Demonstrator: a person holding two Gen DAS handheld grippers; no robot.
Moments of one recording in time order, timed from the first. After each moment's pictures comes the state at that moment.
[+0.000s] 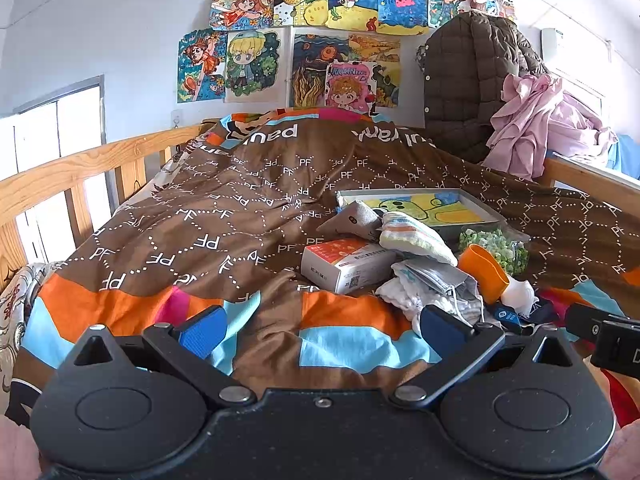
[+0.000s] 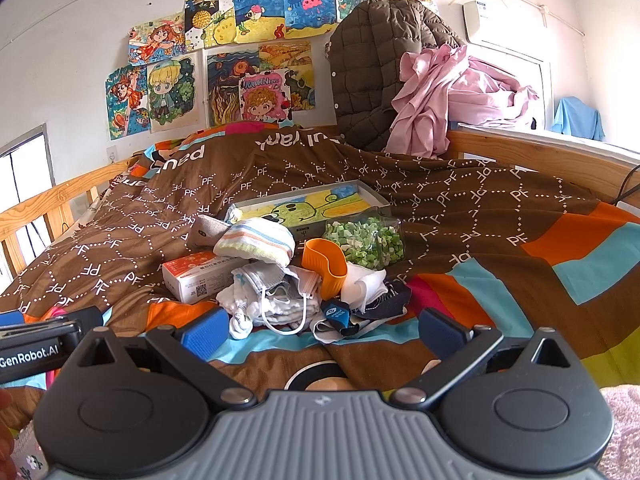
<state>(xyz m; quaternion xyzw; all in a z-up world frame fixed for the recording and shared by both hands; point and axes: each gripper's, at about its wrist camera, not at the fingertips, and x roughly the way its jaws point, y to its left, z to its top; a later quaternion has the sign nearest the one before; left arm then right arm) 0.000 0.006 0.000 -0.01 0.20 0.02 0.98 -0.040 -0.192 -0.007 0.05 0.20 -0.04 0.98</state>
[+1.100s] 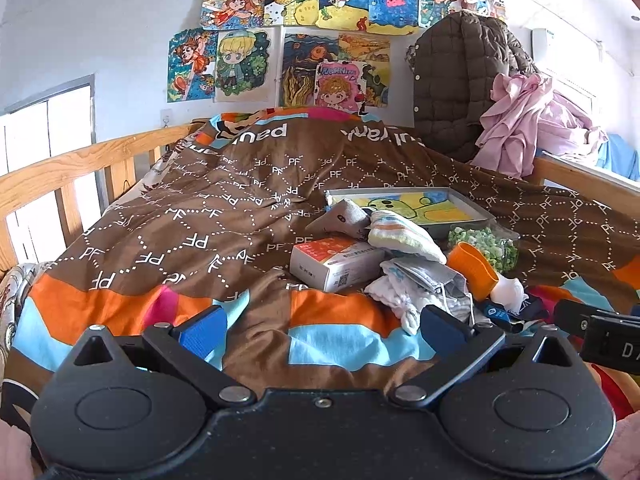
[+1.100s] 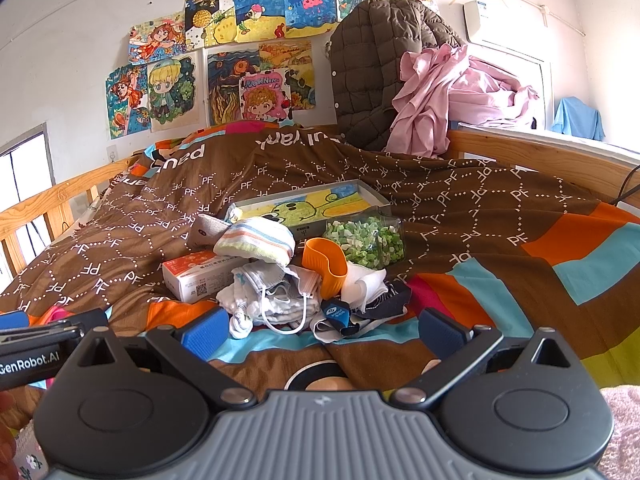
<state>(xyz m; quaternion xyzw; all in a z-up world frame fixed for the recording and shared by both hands) -0.002 0.002 -0.003 -0.01 0.20 0.00 0.98 -0.040 -0.192 -0.007 0.05 0.20 -0.04 0.98</state>
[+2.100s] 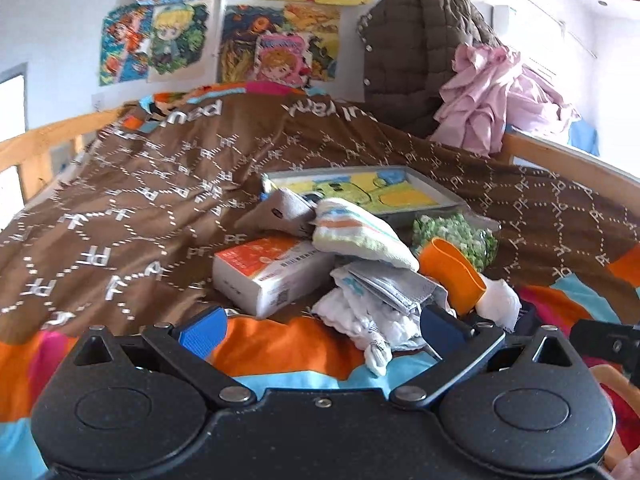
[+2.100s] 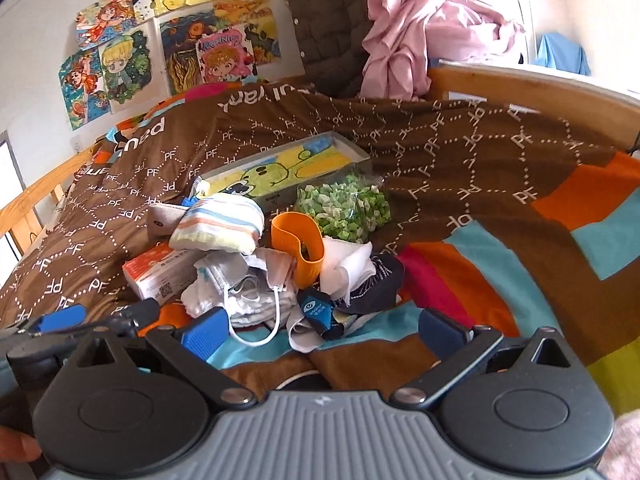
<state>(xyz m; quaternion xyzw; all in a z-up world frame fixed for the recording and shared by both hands) 0.116 -0.016 -0.028 0.00 0.24 -0.10 0.97 0.043 -0.227 -0.014 0.12 0.28 -0.06 0.95</state>
